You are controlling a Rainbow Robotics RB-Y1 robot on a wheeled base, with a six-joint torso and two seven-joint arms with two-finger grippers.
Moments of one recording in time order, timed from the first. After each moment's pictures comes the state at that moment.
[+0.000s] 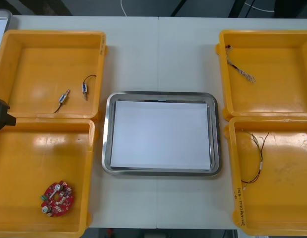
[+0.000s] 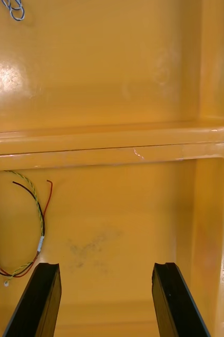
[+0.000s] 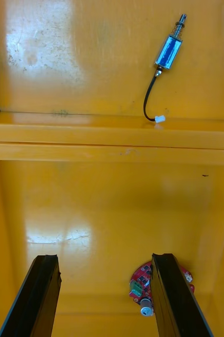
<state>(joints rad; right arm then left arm) -0.18 -0.78 -0.48 -2.14 -0.87 1.92 1.37 -0.22 0.82 0.32 -2.17 0.88 1.91 -1.20</state>
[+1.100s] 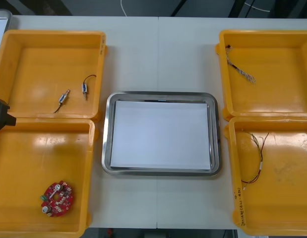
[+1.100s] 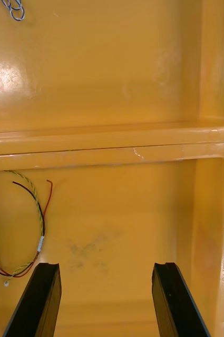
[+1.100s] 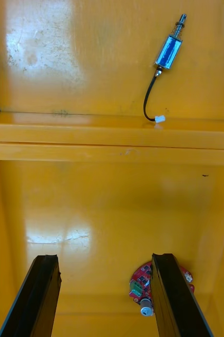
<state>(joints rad) -0.18 -0.78 -0.48 -2.14 -0.87 1.92 1.37 -0.22 0.82 0.32 -2.17 0.88 1.91 -1.20</state>
